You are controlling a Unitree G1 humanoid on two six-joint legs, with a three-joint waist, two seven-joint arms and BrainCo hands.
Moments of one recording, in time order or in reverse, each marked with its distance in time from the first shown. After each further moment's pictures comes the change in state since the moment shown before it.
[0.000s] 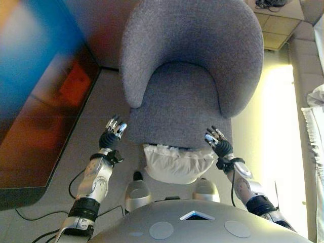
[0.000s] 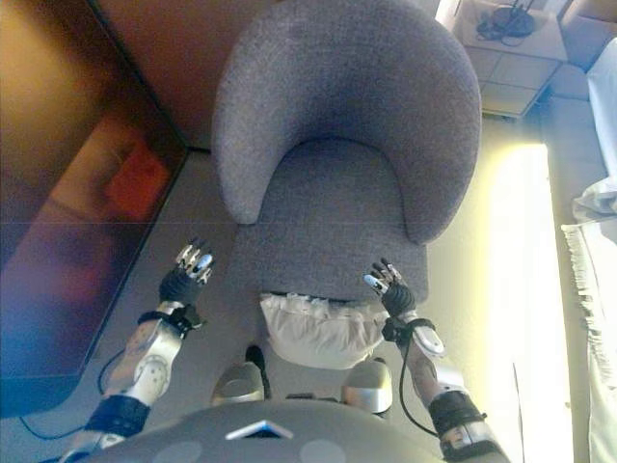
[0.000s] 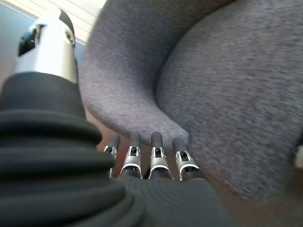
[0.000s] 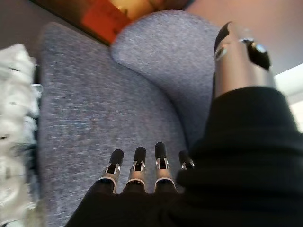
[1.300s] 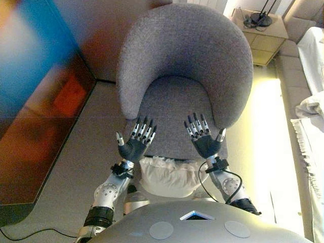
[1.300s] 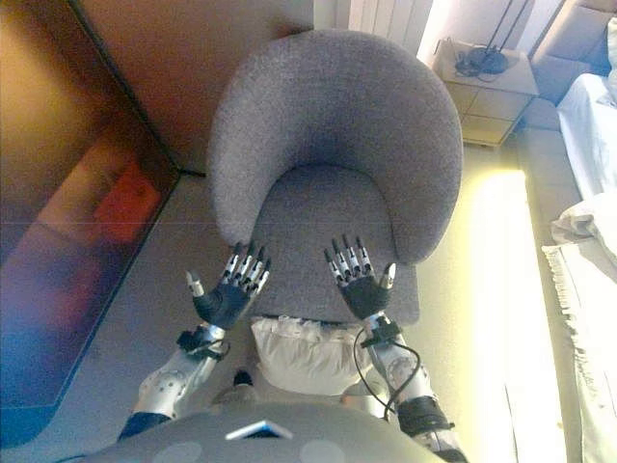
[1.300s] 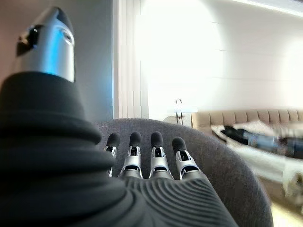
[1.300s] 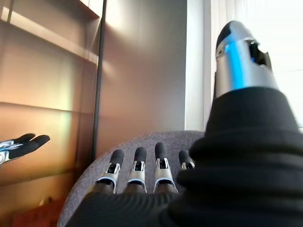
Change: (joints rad) left arm 0.048 -0.158 0.061 0.007 -0.566 0.341 -0.550; right arm 0.032 0.203 -0.111 -0.015 0.744 0.316 0.548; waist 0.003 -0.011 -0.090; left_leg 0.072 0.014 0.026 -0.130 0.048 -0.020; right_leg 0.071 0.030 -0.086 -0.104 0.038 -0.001
